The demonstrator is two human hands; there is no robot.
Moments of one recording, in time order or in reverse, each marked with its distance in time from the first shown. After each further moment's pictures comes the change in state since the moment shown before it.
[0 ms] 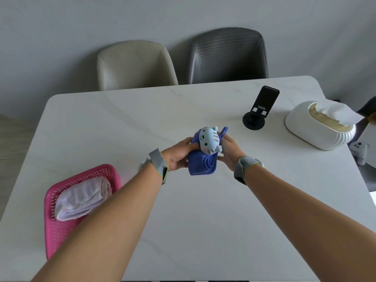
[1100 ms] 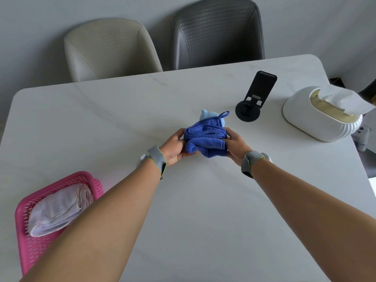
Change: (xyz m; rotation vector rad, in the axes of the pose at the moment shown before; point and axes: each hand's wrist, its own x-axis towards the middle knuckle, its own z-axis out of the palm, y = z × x) left_hand 0.076 -0.006 0.001 -0.156 0.230 0.046; right_hand 0.059 0.028 -0.081 -0.085 0.007 0.017
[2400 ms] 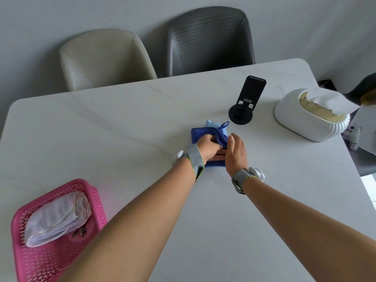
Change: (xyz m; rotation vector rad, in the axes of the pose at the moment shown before) left_hand 0.007 0.008 0.118 0.175 0.047 -0.048; right_hand -0.028 0.027 0.003 -0.434 0.554 -0.201
